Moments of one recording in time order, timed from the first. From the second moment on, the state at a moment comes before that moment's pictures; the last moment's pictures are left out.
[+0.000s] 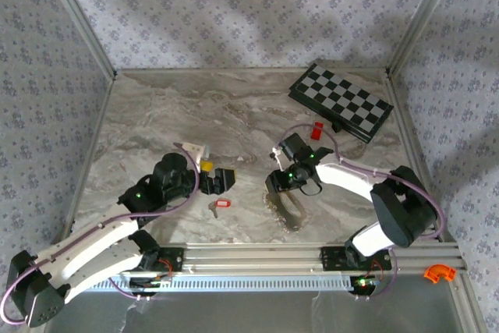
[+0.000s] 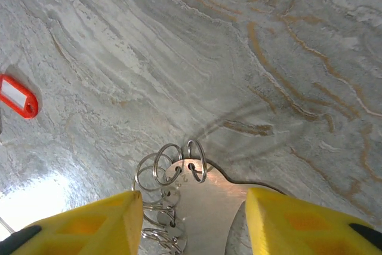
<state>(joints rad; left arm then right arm) -0.78 0.79 0.55 -0.20 0.10 -0.57 0.65 1.50 0.81 -0.49 -0.33 0.30</state>
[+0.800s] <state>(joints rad) -0.80 0.77 0.55 -0.20 0.06 -0.56 0.65 1.58 0.81 -0.44 -0.37 0.29</state>
